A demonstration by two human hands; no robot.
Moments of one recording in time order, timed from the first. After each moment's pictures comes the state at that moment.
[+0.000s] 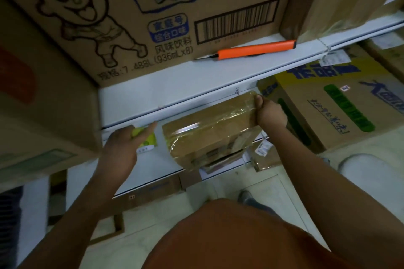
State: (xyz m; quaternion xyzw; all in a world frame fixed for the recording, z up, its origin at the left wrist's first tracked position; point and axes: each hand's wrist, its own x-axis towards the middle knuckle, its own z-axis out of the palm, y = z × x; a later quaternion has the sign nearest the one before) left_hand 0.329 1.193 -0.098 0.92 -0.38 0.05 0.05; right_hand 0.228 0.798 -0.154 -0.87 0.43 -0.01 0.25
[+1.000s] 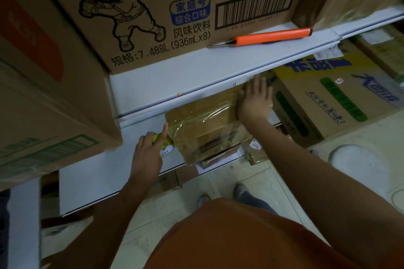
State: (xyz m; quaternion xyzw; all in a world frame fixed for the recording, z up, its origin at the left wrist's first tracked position) left_hand 0.306 1.186 -0.181 0.93 -0.33 -0.04 0.12; right_hand 0.256 0.865 -0.147 -0.93 0.37 0.04 0.06
